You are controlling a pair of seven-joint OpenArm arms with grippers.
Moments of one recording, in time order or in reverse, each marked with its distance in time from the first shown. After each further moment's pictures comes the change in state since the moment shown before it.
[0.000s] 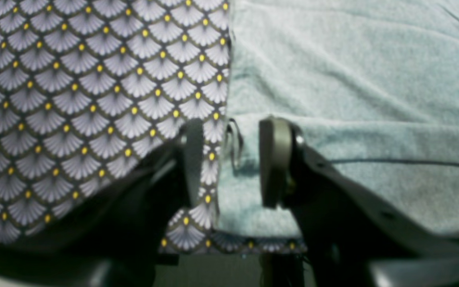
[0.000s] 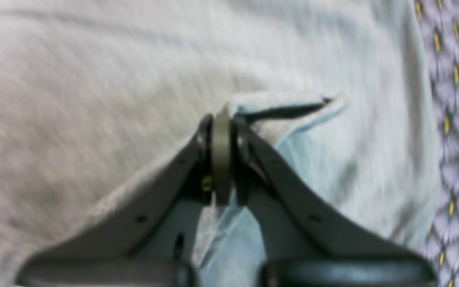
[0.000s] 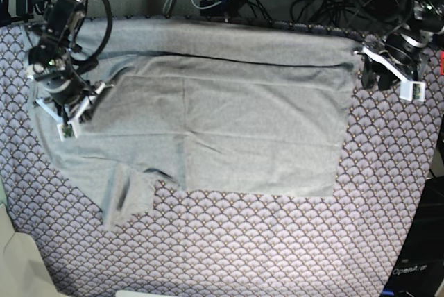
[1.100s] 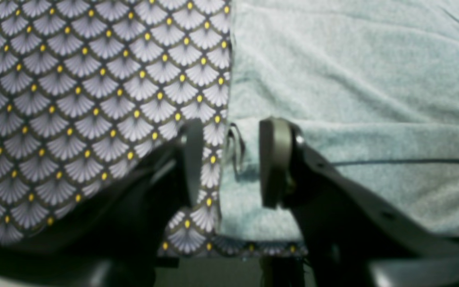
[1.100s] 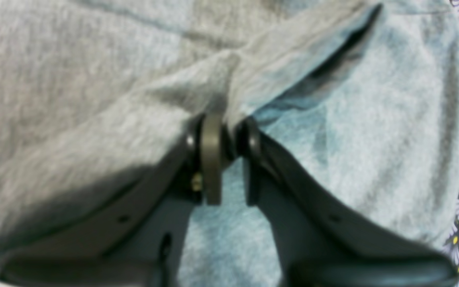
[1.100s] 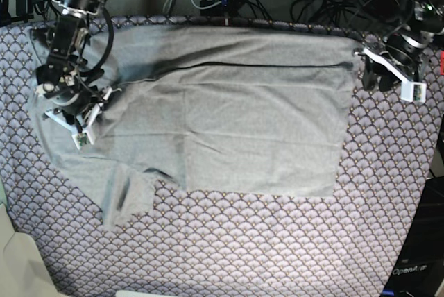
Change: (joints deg) left arm -0.2 -0.1 0.0 0.0 -0.4 0.0 0.0; right arm 2.4 2.5 -4.9 -5.9 -5.0 0.0 -1.6
